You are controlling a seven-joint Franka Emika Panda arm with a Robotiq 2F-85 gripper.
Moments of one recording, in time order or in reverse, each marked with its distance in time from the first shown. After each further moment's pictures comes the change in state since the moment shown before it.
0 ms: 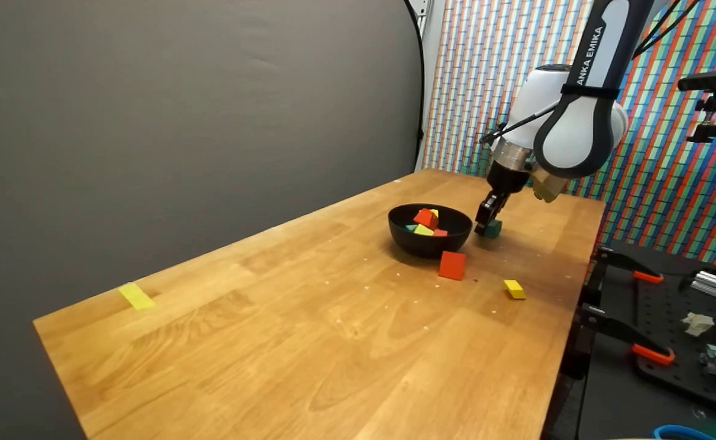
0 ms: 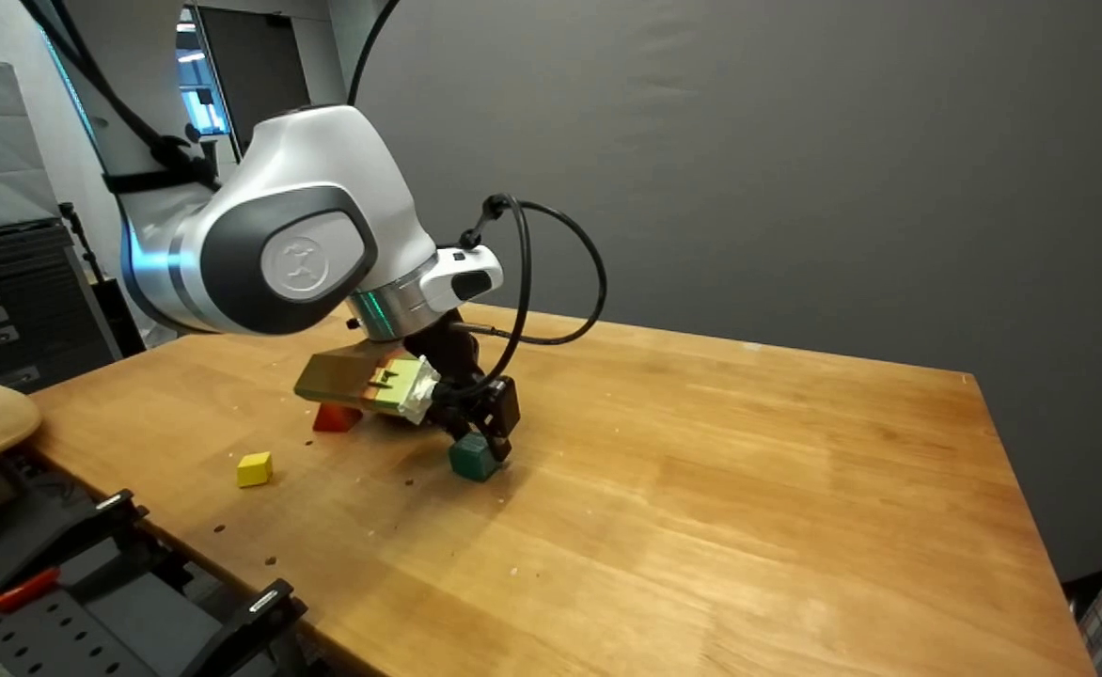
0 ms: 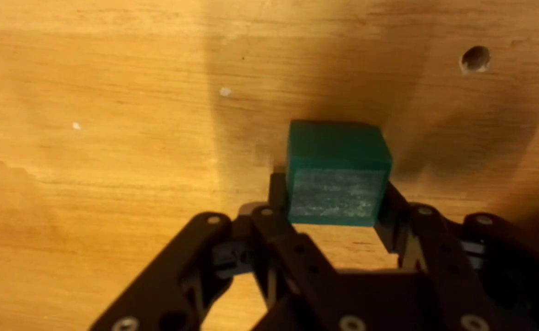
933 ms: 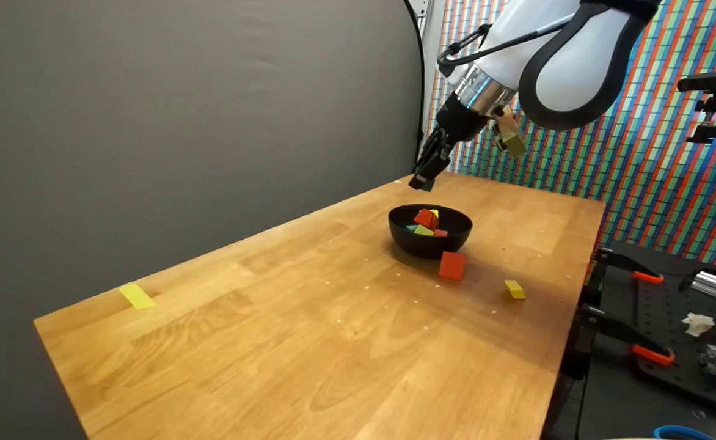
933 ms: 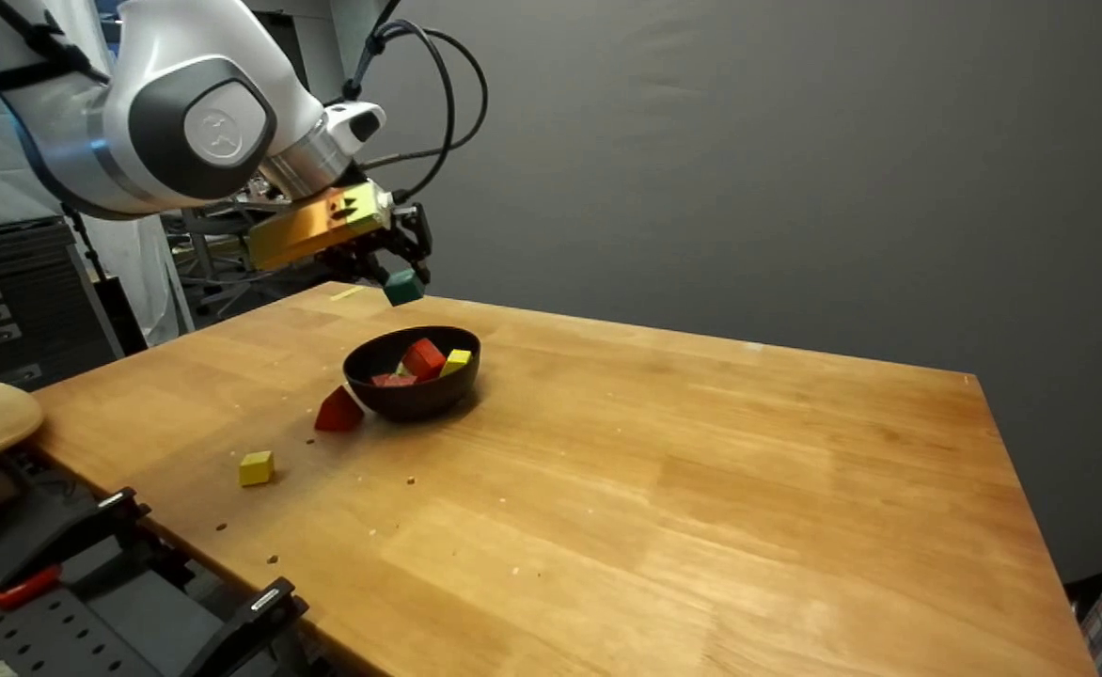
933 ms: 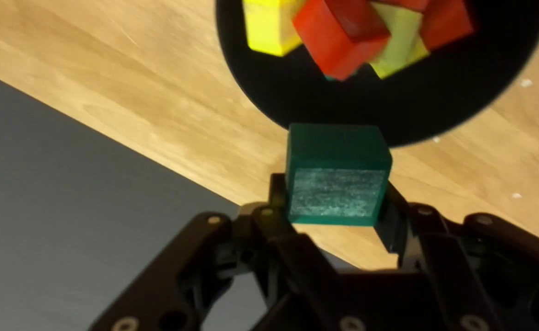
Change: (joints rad) arm 0.680 -0.232 -0.318 0.018 0.140 0.025 -0.332
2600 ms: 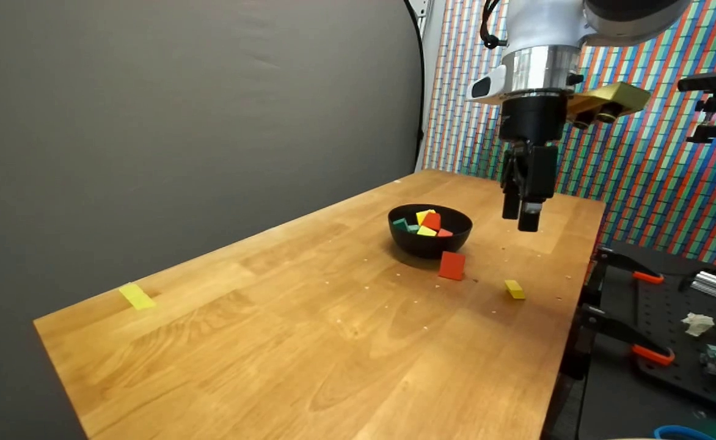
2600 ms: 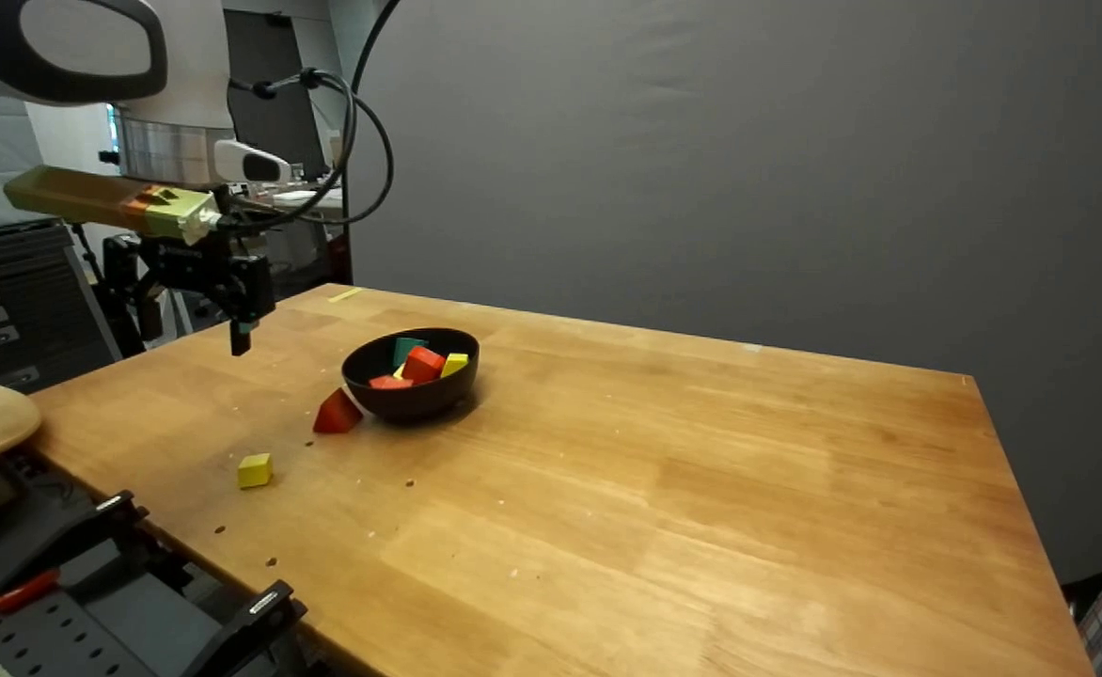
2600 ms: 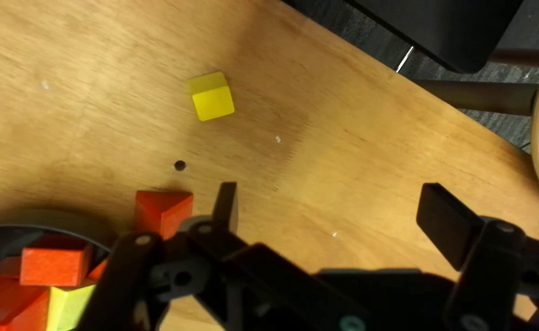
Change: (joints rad) arm -0.437 -0.369 0.593 -0.106 0.269 -0.882 -0.019
